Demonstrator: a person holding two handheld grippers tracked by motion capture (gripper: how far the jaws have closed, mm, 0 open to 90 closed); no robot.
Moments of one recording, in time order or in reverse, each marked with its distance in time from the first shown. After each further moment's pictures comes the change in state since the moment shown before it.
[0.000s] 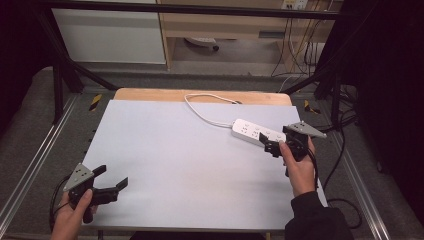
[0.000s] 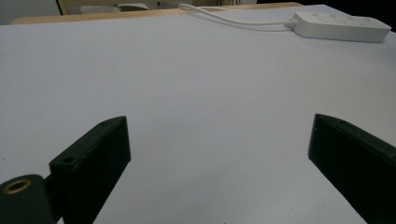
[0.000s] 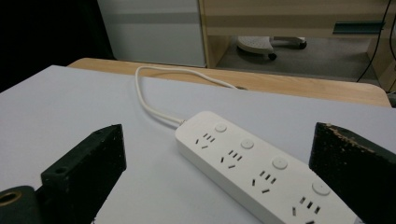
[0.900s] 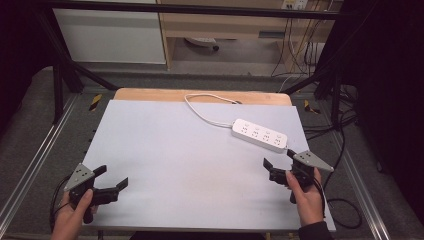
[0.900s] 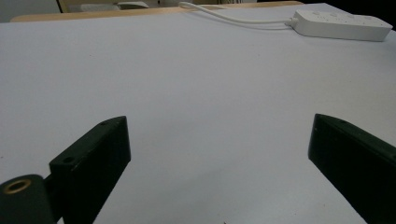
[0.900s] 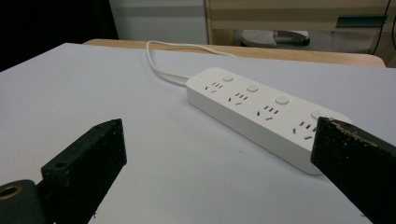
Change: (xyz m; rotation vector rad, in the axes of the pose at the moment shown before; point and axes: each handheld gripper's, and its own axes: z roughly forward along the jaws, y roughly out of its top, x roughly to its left) left arm -0.001 0.000 0.001 0.006 0.003 -0.004; right arm 0.008 -0.062 -0.043 -0.031 0.014 -0.019
